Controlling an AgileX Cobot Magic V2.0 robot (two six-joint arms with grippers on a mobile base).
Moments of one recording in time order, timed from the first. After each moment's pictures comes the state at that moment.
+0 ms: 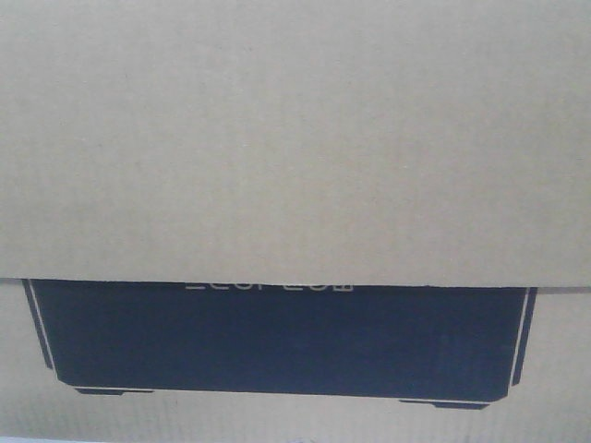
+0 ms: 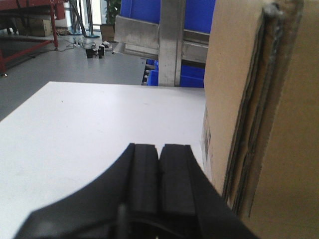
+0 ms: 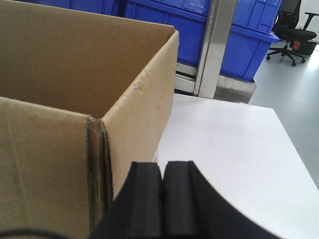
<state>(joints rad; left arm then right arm) -0.07 -0.01 0.03 -0.02 0.07 0.01 0.16 -0.01 -0.32 -0.10 0.52 0.03</state>
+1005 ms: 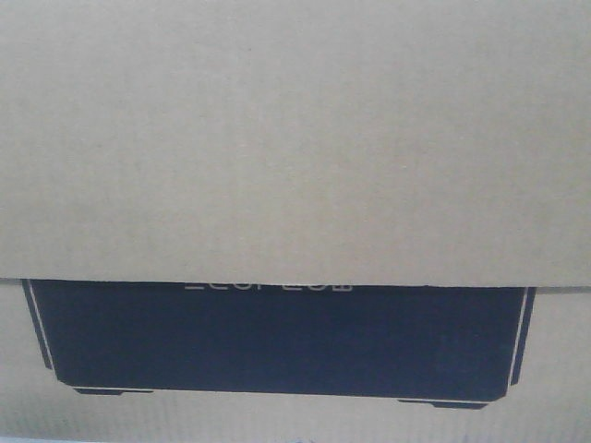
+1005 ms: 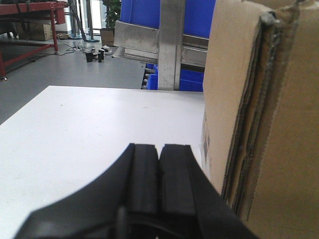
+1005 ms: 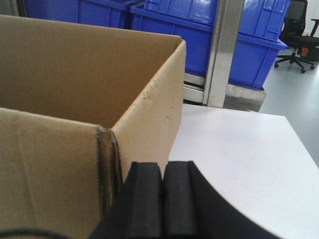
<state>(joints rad) -0.07 -0.01 0.03 -0.02 0.06 0.01 0.15 -0.01 -0.26 -0.04 0.41 0.03</state>
